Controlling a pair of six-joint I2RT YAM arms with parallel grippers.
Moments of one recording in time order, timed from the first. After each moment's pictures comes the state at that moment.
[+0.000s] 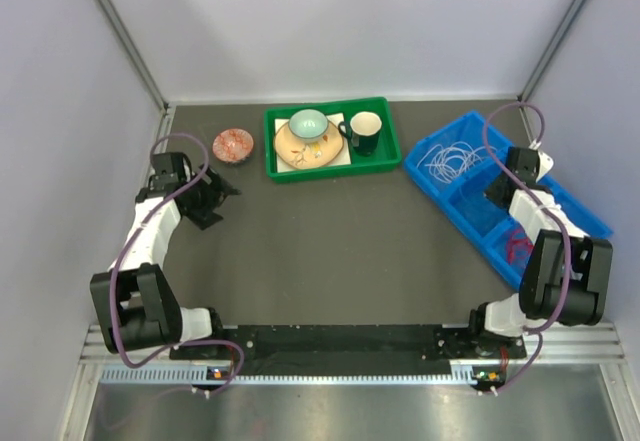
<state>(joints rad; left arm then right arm) 0.17 1.32 0.93 -0.57 0.30 -0.73 -0.20 1.43 0.84 -0.24 0.19 0.51</state>
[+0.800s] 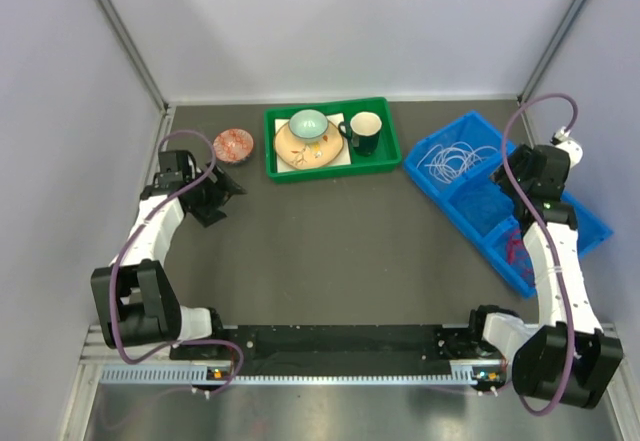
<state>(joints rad) 0.14 1.34 0.93 -0.54 0.31 -0.68 -0.20 1.04 0.87 -0.37 0.12 0.48</state>
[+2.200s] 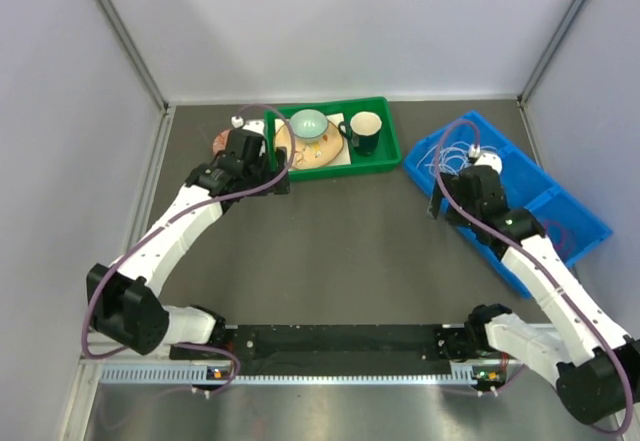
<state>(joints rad) -0.41 1.33 1.17 -0.63 -0.14 -0.37 0.35 0.94 0.84 -0.66 0.28 0.45</state>
